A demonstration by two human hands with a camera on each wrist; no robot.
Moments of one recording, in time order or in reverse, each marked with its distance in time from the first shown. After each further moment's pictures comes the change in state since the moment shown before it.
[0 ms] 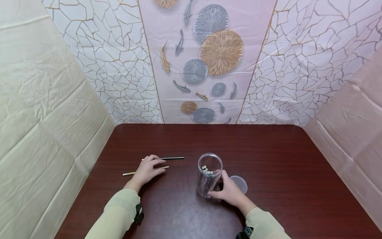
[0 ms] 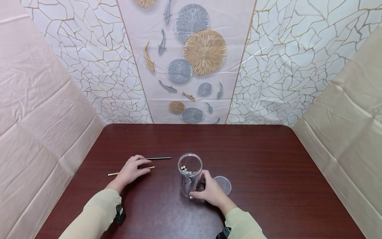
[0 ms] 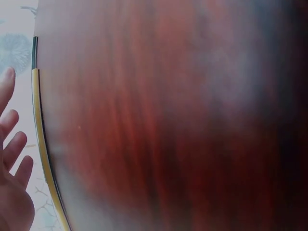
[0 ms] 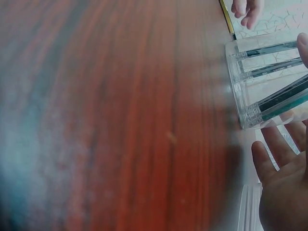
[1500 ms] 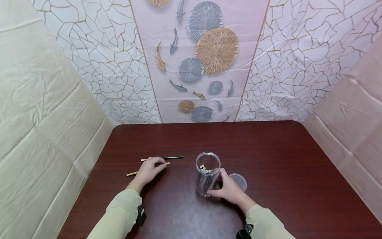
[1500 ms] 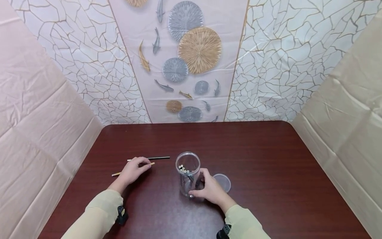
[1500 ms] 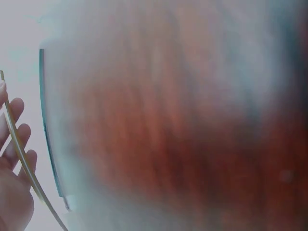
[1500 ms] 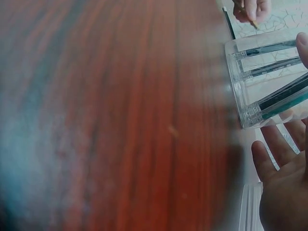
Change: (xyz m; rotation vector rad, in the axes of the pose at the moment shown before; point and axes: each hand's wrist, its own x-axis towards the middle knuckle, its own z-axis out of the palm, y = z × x) left_hand 0.010 0.017 0.002 -0.129 -0.035 -0.106; right_hand 0.000 0.002 -0.003 0.014 -0.019 -0.012
